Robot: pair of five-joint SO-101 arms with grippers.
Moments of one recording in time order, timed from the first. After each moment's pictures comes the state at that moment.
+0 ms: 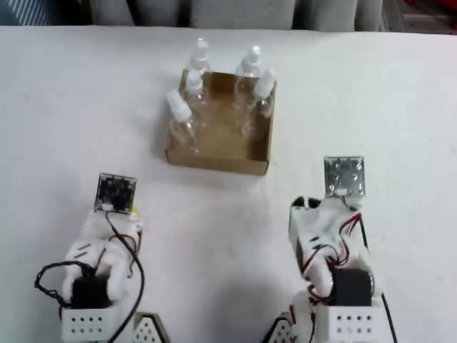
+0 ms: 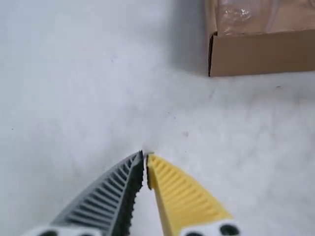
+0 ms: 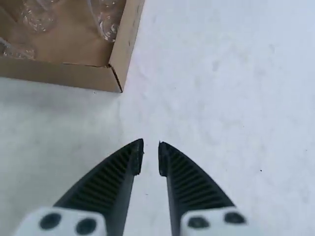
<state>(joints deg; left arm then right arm) -7.6 -104.3 97.1 57.6 -8.6 -3.3 -86.6 71.4 66.9 1.2</state>
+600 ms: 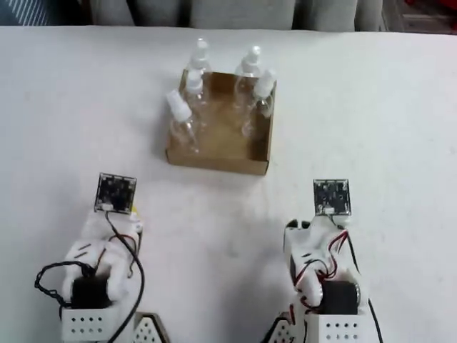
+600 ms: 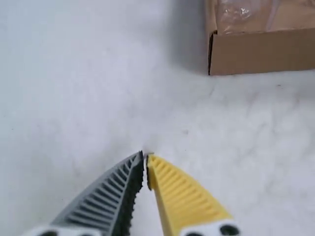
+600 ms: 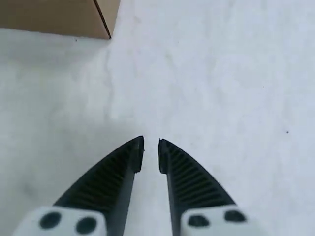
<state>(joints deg) -7.6 -104.3 97.1 57.9 -8.6 -3.2 -102.8 89.1 71.6 1.2</state>
